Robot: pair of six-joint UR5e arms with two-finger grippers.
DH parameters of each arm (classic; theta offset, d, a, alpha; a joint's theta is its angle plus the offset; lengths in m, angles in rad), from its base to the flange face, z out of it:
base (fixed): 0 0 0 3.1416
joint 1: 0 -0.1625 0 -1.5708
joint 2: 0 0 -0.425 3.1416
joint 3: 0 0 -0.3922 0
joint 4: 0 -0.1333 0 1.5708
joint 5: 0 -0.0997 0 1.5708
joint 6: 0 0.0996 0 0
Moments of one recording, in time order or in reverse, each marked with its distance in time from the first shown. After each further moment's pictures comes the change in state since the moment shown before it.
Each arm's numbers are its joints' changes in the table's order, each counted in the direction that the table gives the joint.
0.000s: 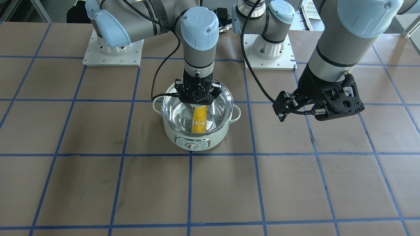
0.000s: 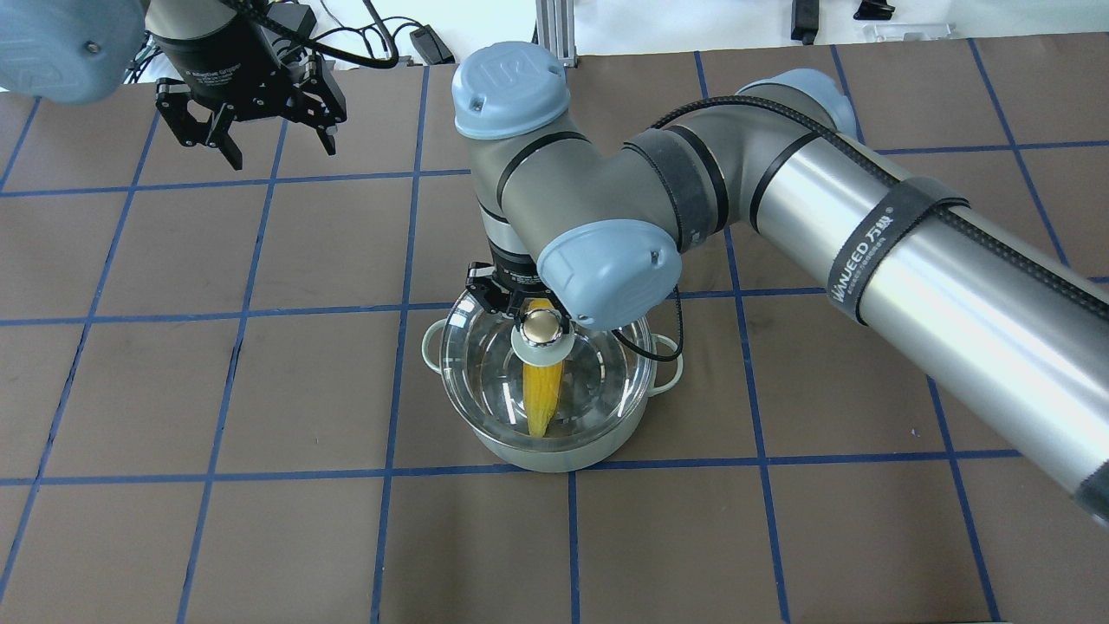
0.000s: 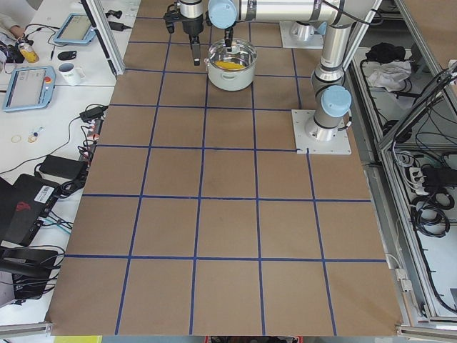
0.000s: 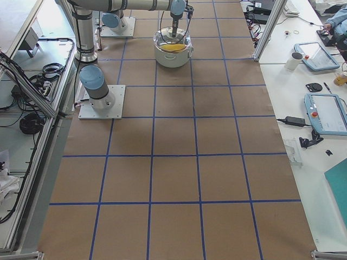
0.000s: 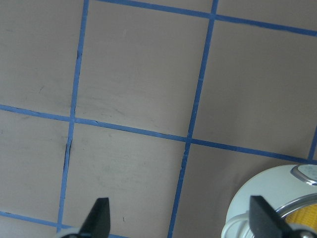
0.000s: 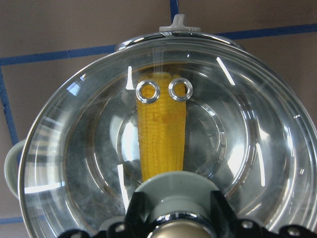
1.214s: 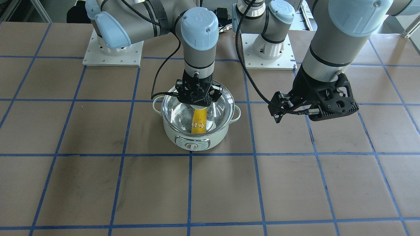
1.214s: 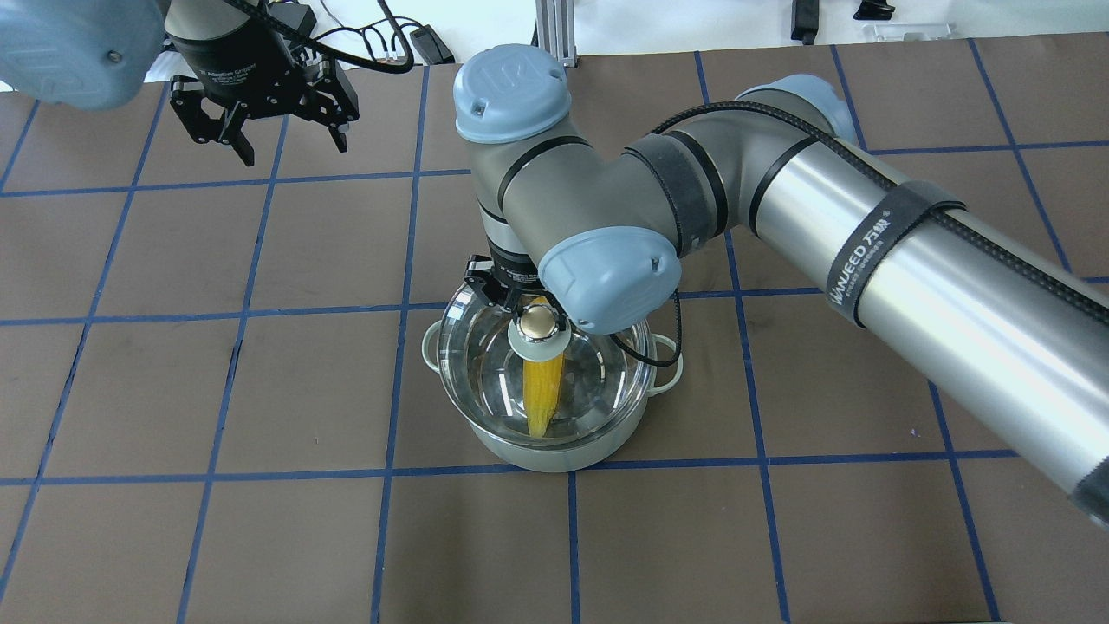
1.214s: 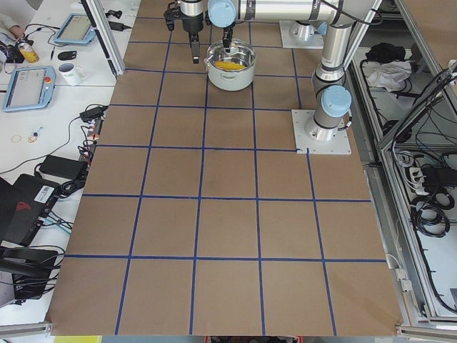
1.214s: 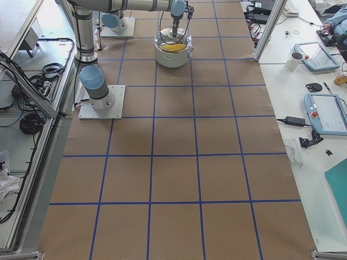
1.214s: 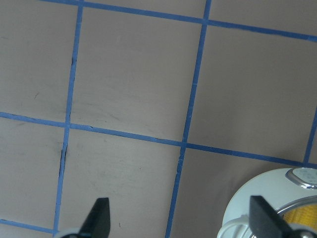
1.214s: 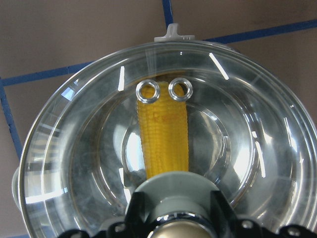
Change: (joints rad) left arm 0.019 -0.003 0.005 -0.028 -0.003 -0.006; right arm 0.000 0.001 -0.009 0.038 0.002 0.076
